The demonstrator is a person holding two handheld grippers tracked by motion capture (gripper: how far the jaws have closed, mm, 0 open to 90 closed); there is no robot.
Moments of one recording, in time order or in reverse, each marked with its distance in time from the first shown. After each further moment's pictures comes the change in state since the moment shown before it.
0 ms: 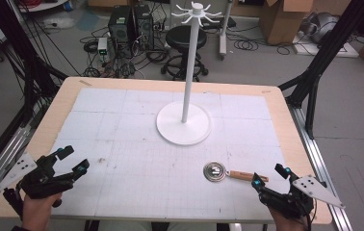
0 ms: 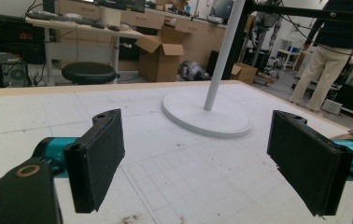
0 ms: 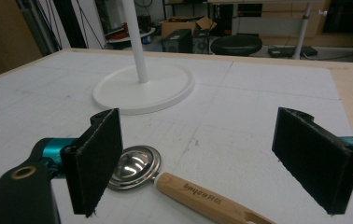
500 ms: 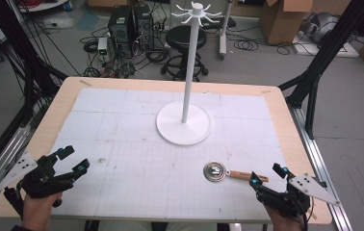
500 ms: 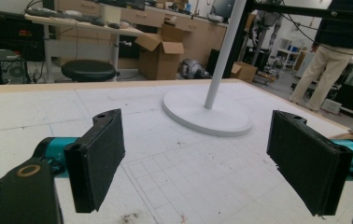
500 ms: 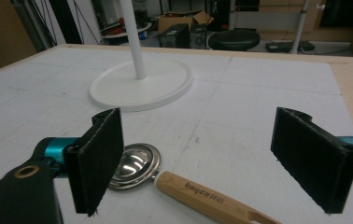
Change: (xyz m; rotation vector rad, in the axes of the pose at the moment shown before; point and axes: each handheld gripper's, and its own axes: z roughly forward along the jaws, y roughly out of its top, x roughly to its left) left arm 0.002 -0.001 0.001 0.014 -0.011 -0.001; right arm 0.004 0.000 0.006 0.025 -0.012 0.006
